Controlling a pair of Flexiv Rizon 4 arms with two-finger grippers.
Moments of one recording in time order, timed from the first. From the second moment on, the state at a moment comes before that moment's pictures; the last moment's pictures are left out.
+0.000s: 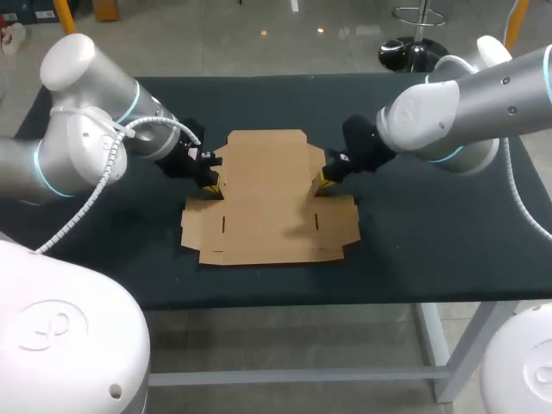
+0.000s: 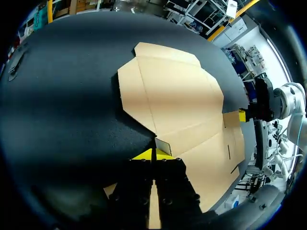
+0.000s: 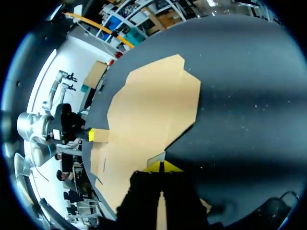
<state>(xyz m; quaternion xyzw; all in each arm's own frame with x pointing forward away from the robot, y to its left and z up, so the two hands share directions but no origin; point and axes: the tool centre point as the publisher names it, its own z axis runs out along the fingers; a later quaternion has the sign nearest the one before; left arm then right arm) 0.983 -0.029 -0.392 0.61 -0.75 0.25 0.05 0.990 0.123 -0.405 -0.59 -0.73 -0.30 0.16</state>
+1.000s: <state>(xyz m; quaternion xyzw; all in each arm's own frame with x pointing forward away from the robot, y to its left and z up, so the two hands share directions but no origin) 0.981 -0.047 -0.390 0.60 -0.77 0.22 0.03 0.988 0.142 -0.405 -0.61 -0.74 -0.26 0.13</state>
